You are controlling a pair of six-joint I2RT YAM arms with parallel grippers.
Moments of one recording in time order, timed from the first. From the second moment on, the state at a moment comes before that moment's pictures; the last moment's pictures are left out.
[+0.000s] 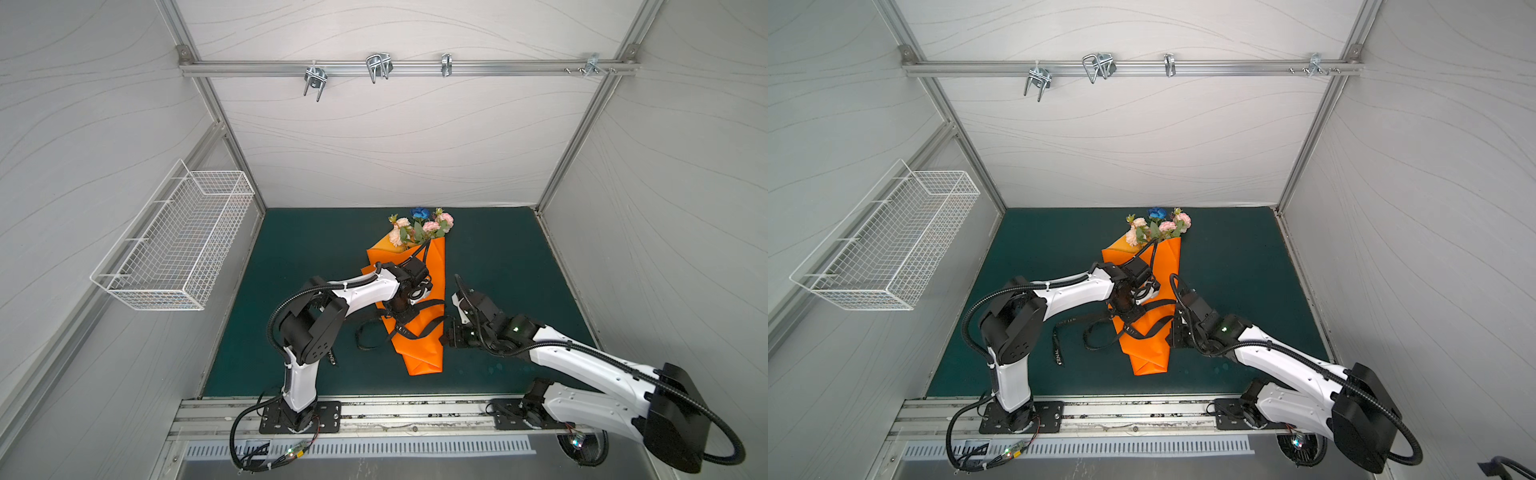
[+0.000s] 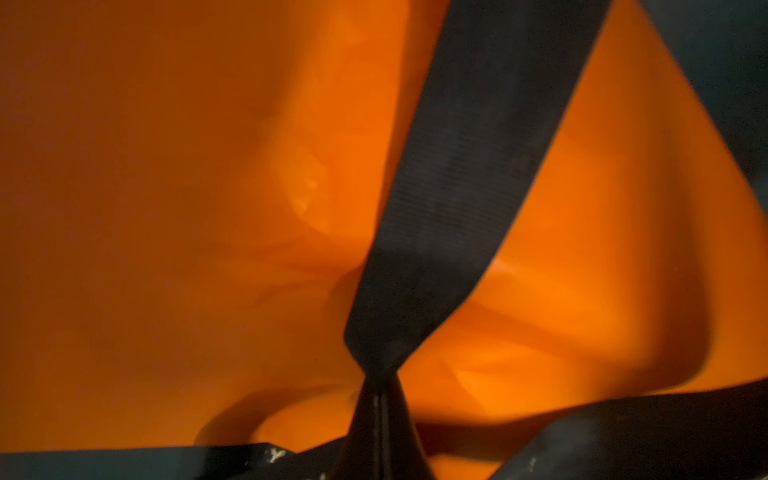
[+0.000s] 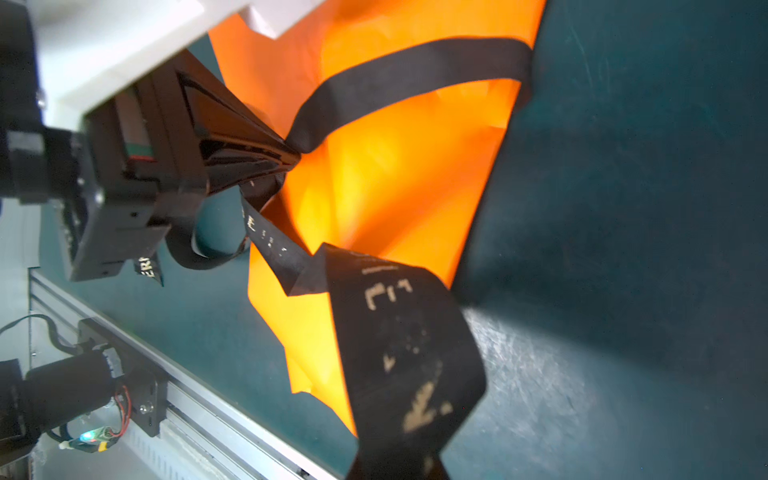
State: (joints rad) left arm -0.76 1.89 1.32 -0.85 0.06 0.11; right arm 0.87 1.06 0.61 -0.49 -0.09 0.74
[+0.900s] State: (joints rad) left arm -0.76 1.72 1.31 -0.78 0.04 -0.05; right arm 0.84 1.46 0.59 0.18 -0.09 0.73
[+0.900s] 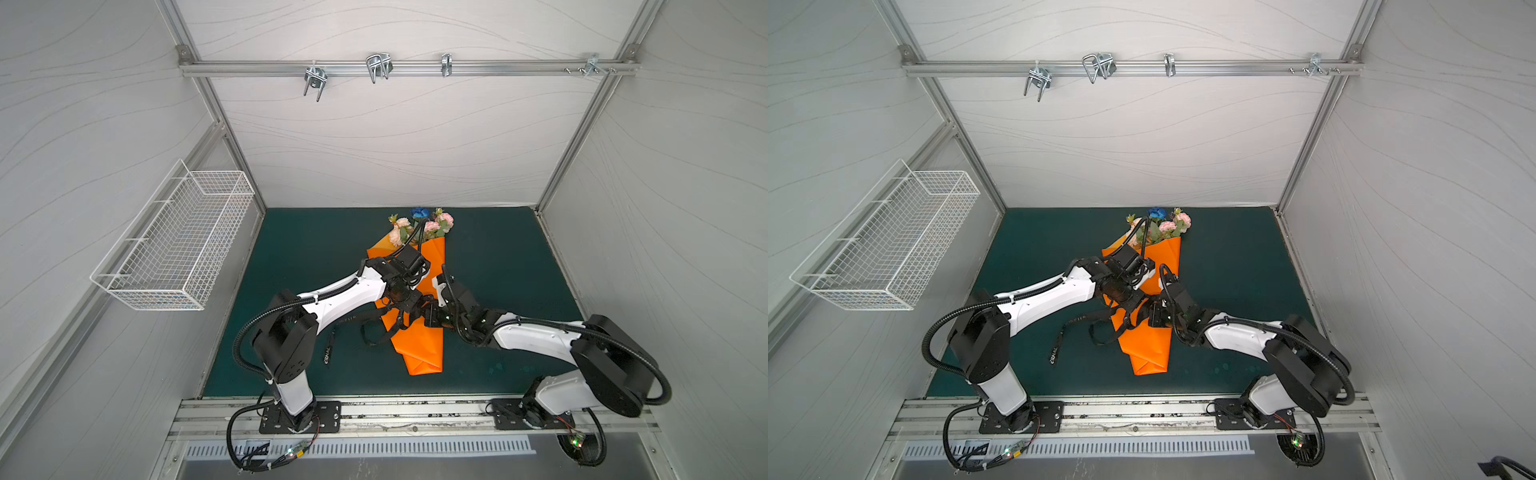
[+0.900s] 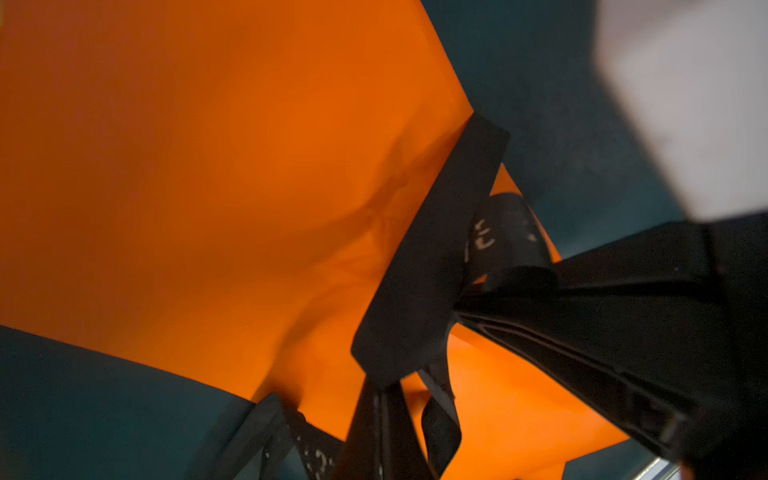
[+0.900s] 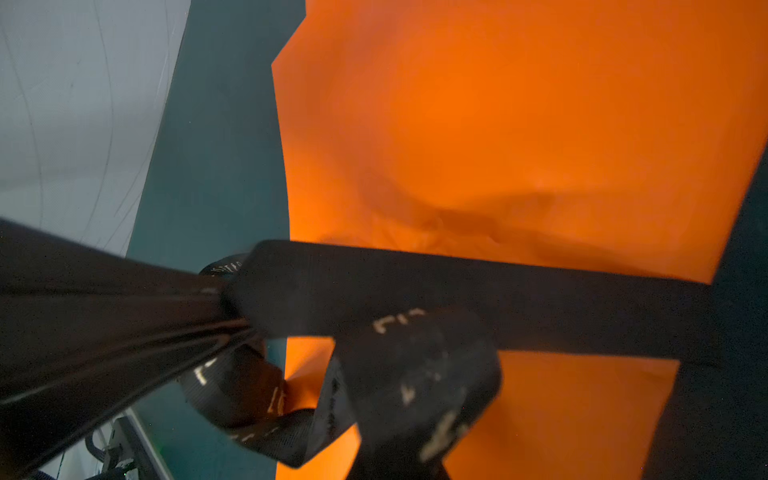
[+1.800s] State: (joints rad) left arm -0.76 1.72 1.28 -0.73 0.05 -0.26; right arm 0.87 1.94 0.58 1.05 0.05 0.76
